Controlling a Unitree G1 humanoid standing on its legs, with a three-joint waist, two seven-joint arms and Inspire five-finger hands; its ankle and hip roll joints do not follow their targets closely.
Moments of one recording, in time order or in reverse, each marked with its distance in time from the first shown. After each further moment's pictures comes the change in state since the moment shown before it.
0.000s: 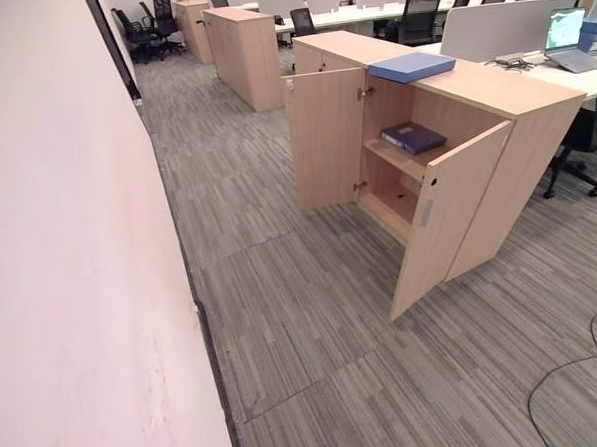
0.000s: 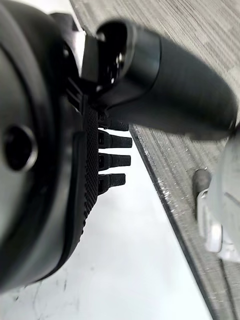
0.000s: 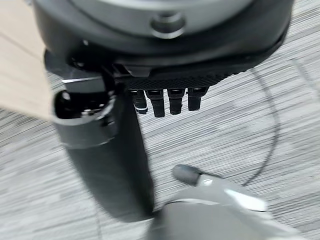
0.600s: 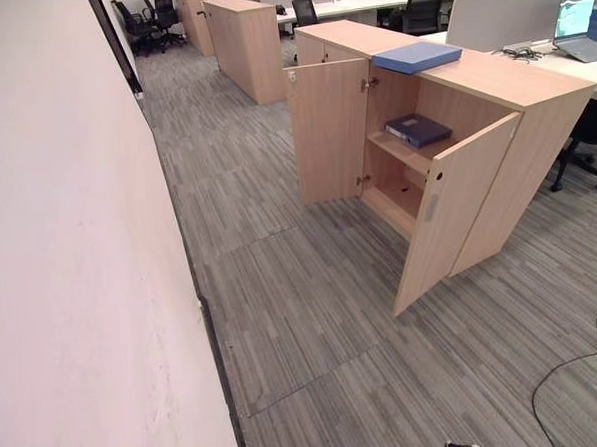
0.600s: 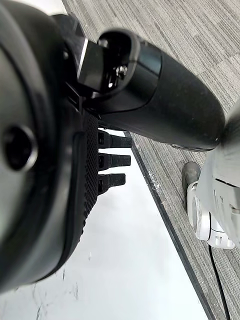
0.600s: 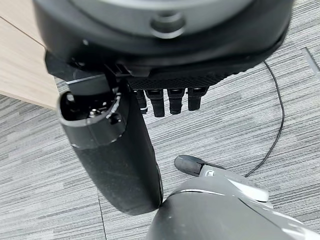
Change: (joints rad) left arm -0.013 0.019 -0.024 0.019 0.045 0.003 -0.080; right arm -0.011 -0.016 -0.004 -0.011 -0.008 0.009 0.064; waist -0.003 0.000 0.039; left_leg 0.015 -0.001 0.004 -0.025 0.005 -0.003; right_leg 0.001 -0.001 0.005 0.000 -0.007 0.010
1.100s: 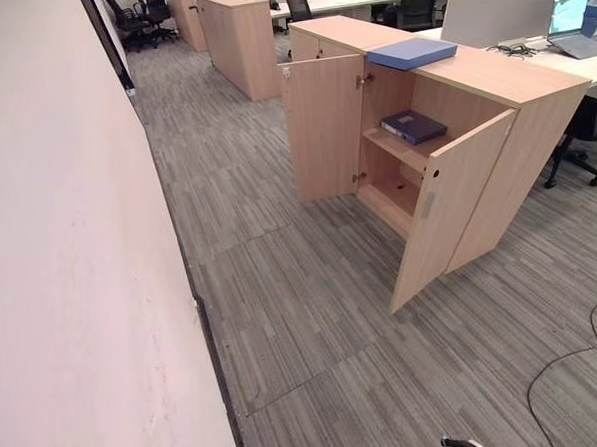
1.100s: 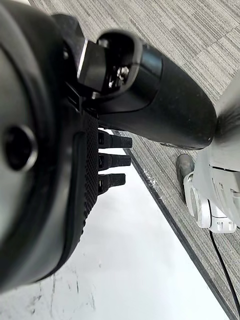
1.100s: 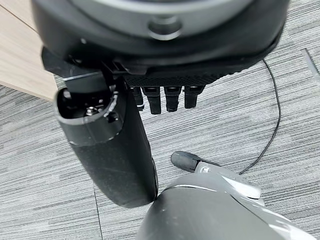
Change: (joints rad) left arm -0.019 0.022 -0.028 0.017 0.045 0.022 -0.063; right arm -0.017 -0.001 0.008 0.001 -0.038 0.023 0.034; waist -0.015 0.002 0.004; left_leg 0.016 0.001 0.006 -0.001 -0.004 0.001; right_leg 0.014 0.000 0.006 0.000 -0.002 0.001
